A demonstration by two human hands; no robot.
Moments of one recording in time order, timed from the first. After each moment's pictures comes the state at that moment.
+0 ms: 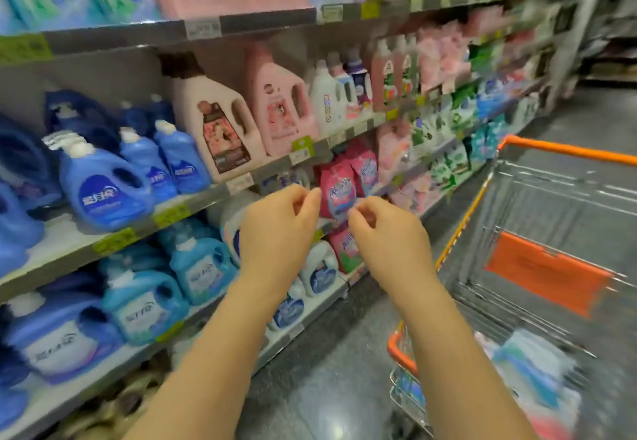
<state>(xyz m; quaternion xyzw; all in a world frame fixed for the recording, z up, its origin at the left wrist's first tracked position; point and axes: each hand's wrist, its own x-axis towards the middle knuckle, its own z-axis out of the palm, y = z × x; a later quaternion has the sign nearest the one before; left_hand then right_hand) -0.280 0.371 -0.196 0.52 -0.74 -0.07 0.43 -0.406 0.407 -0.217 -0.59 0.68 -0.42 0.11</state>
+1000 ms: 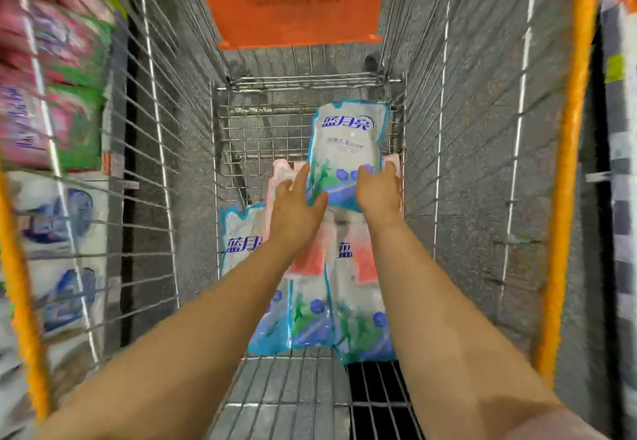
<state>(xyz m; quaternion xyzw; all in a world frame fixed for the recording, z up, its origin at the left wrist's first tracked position) -0.733 0.320 -0.697 0.39 -0.81 -0.41 -0.15 -0.823 0.408 -0.714 0.17 0.86 -0.35 0.32</state>
